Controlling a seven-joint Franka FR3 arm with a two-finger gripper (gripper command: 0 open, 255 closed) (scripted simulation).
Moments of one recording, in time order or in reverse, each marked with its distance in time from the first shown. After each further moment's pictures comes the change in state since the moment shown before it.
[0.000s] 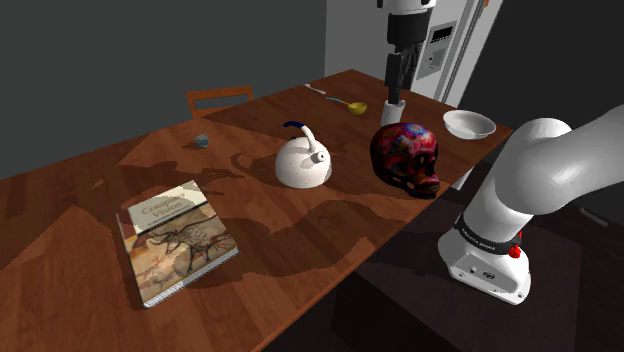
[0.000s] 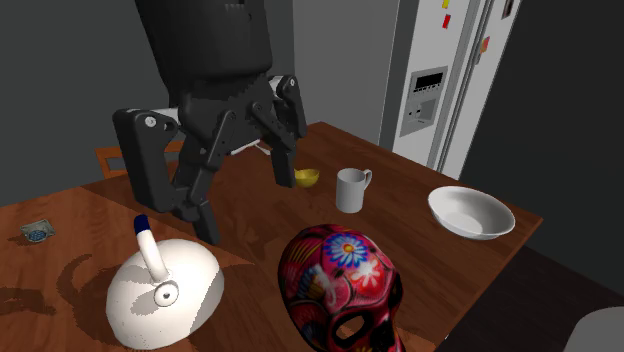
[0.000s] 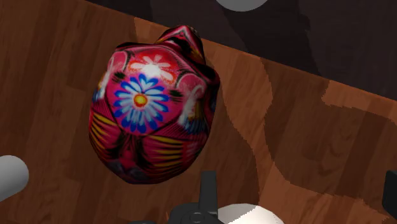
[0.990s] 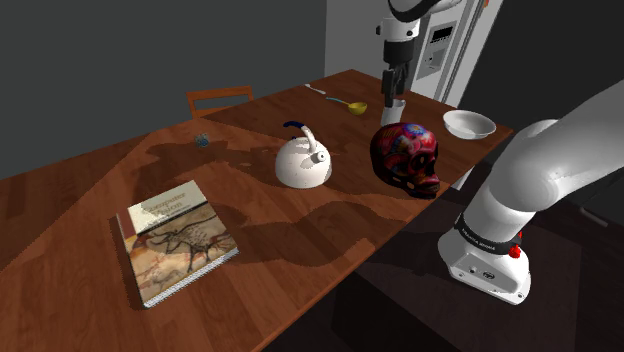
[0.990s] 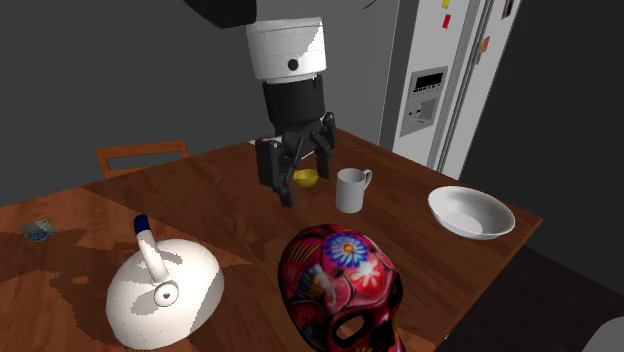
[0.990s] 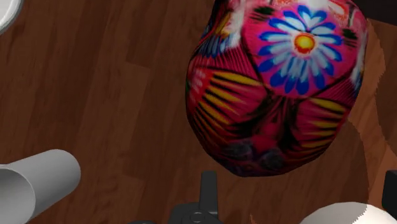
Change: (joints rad) arm -0.111 0.274 -0.204 -0.004 -0.153 0.275 -0.209
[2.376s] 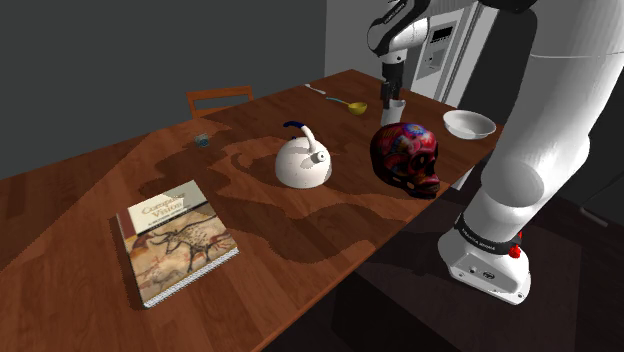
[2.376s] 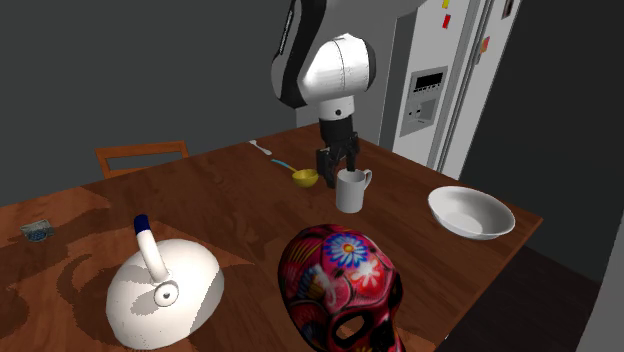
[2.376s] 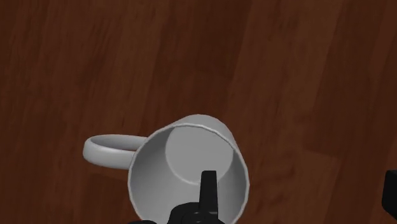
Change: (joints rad) arm -0.155 0.719 -0.211 0.432 0.091 0.290 -0.356
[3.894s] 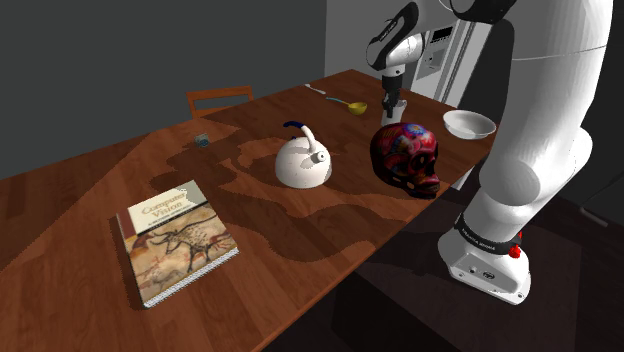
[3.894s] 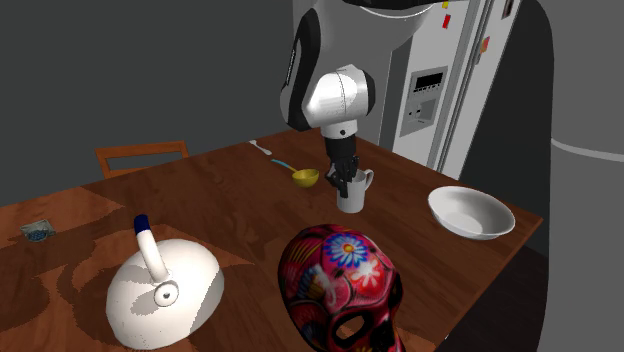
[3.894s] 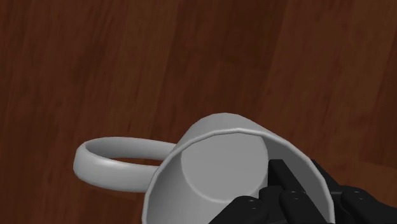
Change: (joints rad) arm -0.042 0.132 0.005 0.032 0.046 0.095 -0.048
